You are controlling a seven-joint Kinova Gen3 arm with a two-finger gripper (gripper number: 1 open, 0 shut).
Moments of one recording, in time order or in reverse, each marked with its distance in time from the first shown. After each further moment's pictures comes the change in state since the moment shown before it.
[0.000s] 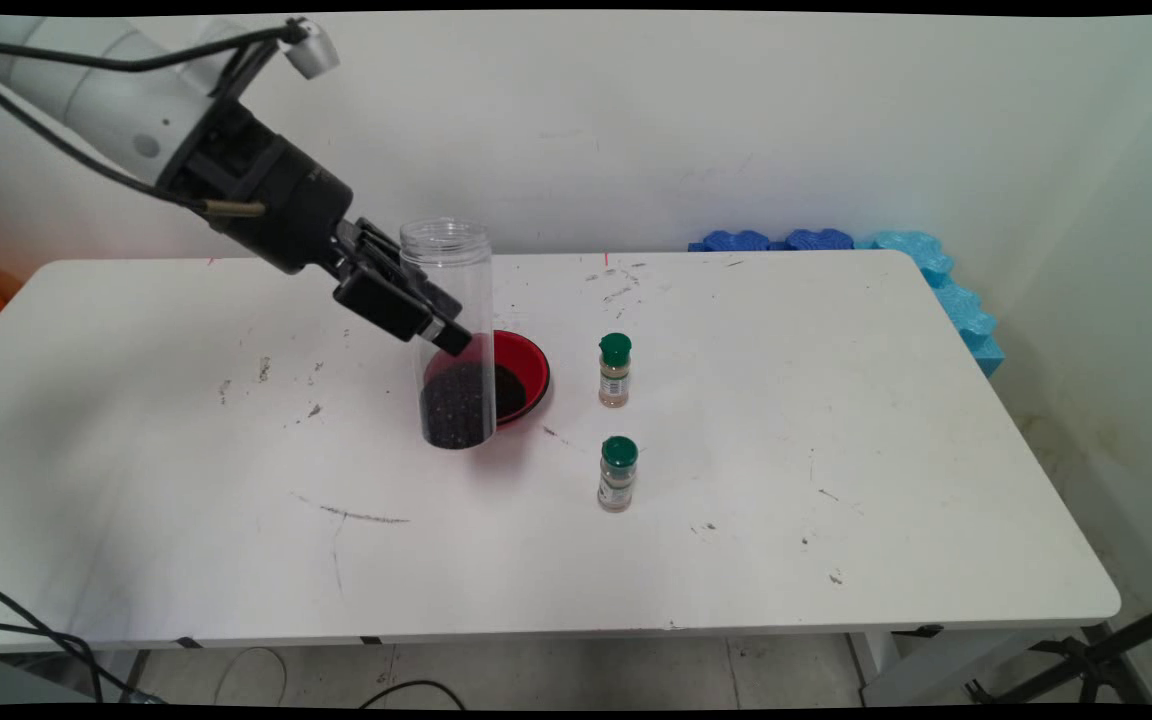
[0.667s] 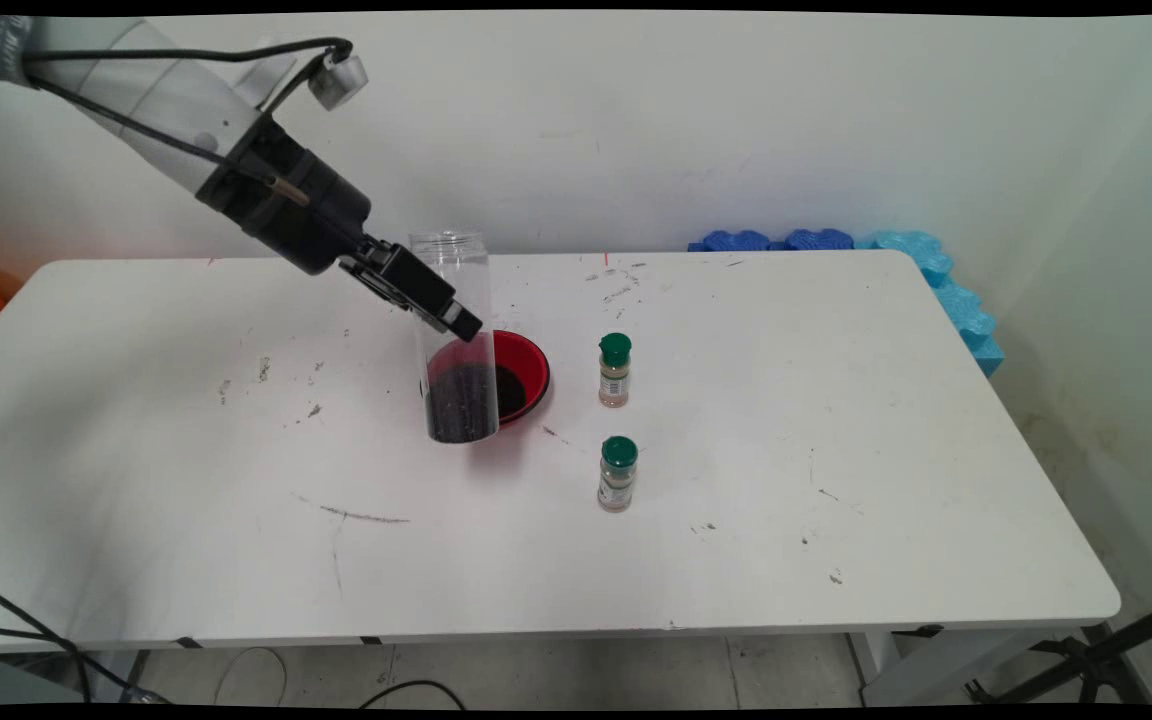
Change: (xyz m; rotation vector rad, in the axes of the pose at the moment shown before) arm 0.001 -0.038 0.017 0.029 -0.026 -0.368
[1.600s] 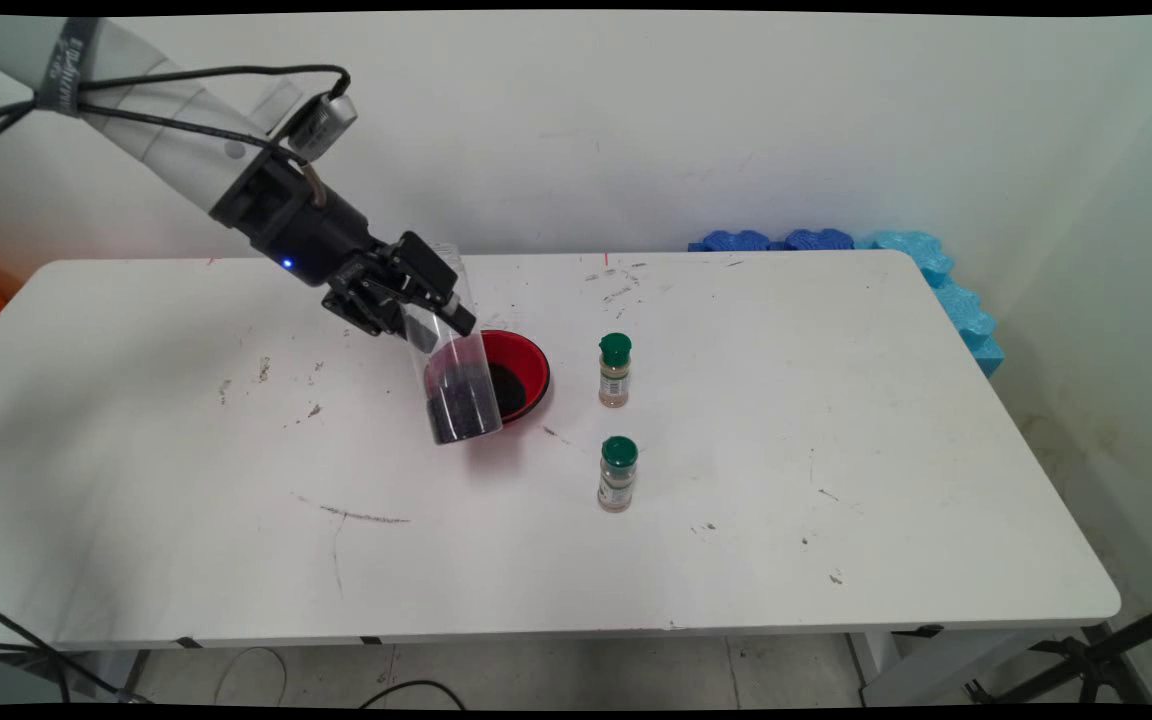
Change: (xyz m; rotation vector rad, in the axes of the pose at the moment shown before) arm 0.000 -0.045 0.014 -0.014 -0.019 -0.471
